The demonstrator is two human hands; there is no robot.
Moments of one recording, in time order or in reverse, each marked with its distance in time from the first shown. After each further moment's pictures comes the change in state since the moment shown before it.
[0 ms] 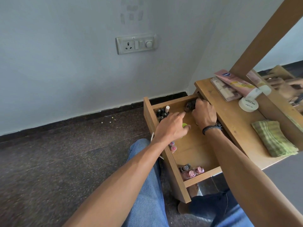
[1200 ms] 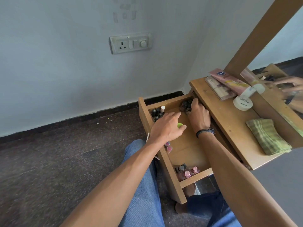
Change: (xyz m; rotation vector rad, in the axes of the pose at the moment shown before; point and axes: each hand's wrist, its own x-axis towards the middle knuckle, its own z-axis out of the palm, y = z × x) left_hand 0.001 0.001 0.001 0.026 -0.022 -0.010; right_hand -0.006 0.010 0.033 0.100 0.080 0.066
